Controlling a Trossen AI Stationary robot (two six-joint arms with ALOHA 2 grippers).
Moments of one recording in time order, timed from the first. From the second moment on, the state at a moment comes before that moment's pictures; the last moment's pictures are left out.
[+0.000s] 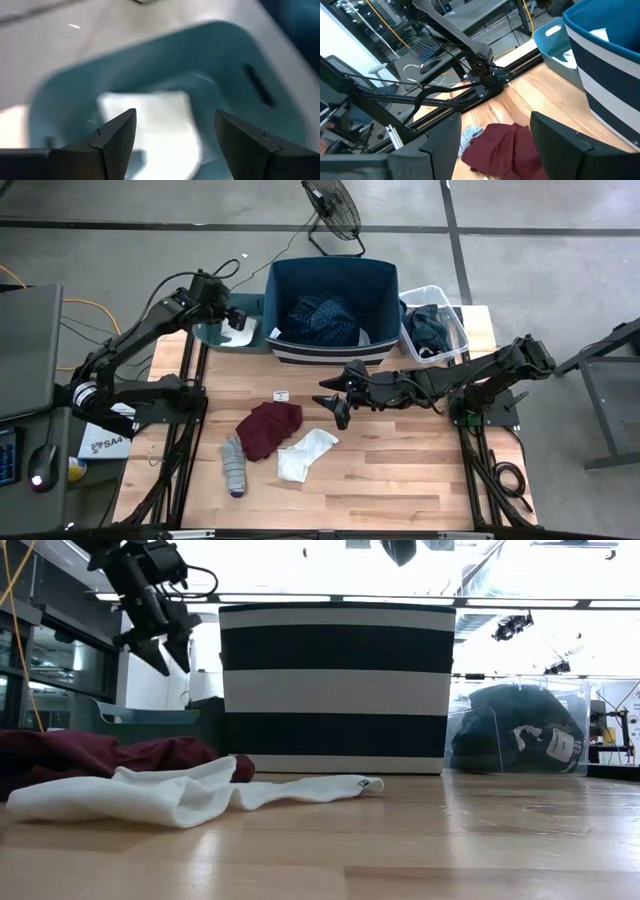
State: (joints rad) left arm 0.94 1.04 0.94 -0.70 -0.14 -0.18; right arm 0.23 1.49 1.21 0.00 0.38 0.61
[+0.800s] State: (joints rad) left arm 0.86 0.68 0.94 -0.91 0.49 -0.23; right arm 0.24 1.49 1.21 -0.07 0.36 0.66
